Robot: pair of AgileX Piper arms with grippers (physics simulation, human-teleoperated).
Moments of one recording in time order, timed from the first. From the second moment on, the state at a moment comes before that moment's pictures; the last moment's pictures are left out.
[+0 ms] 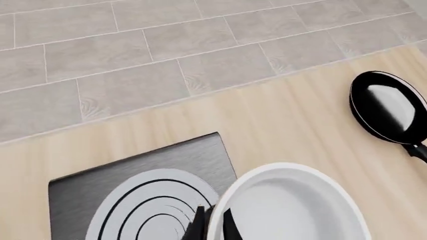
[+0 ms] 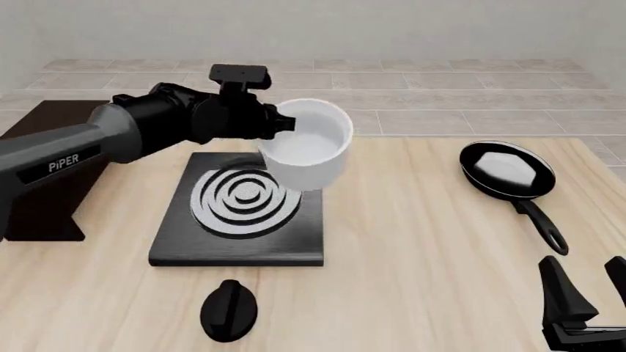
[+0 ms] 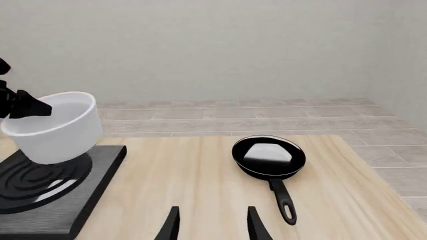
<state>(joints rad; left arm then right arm) -0.44 1.81 -1.45 0.31 -0.19 0.00 0.07 0.00 -0.06 0.02</state>
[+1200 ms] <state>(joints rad) -0.16 1.80 -1.64 0.40 -0.20 0.00 0.07 0.00 -0.06 0.02</state>
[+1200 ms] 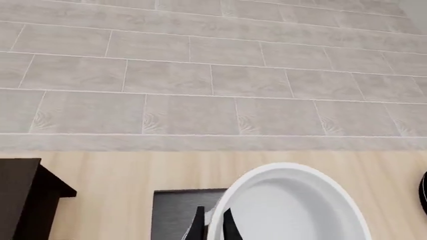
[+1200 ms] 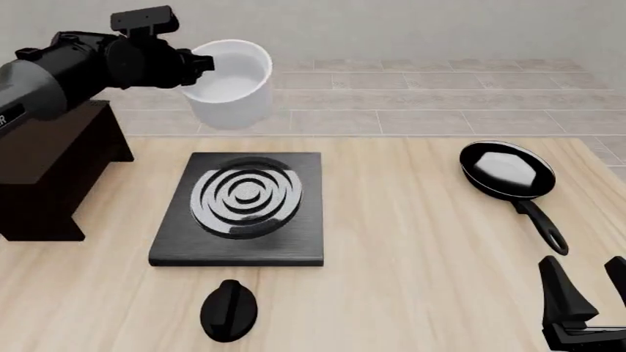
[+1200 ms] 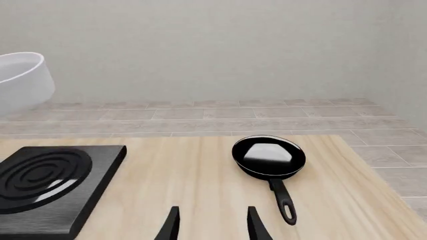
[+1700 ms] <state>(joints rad) -0.03 1.83 -1.70 0.42 -0.18 0.00 0.07 0.00 -0.06 0.02</state>
